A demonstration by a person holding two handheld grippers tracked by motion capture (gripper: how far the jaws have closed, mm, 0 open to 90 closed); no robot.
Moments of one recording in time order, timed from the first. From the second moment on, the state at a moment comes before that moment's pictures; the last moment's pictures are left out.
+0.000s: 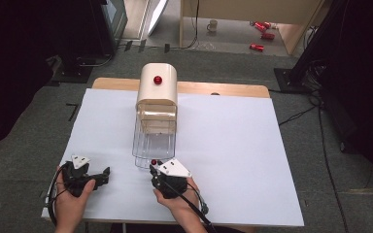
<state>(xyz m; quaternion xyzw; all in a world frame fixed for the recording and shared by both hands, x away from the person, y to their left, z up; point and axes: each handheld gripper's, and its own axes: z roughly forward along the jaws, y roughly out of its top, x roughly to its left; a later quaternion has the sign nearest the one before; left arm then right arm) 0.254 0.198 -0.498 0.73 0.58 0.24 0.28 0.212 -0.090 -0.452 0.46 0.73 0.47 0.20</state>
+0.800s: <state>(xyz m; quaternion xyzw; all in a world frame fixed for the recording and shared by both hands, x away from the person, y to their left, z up) 0.254 0.198 -0.498 0.73 0.58 0.24 0.28 0.215 -0.089 -0.441 0.47 0.71 0.48 0.20</state>
